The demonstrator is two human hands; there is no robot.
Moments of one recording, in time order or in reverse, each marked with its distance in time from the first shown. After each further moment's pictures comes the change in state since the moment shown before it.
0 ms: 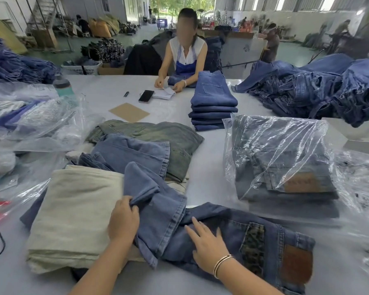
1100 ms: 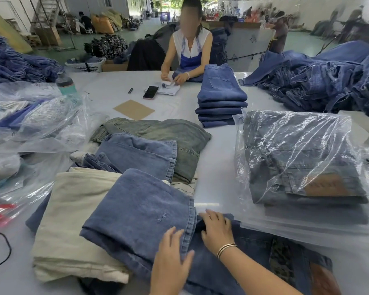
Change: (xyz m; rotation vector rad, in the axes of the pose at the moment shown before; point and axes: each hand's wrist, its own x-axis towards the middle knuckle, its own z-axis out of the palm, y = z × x) left_hand -0.102 0.012 0.043 0.057 -0.306 0.352; right_hand 0.055 0.009 -0.003 0.108 0.188 0.171
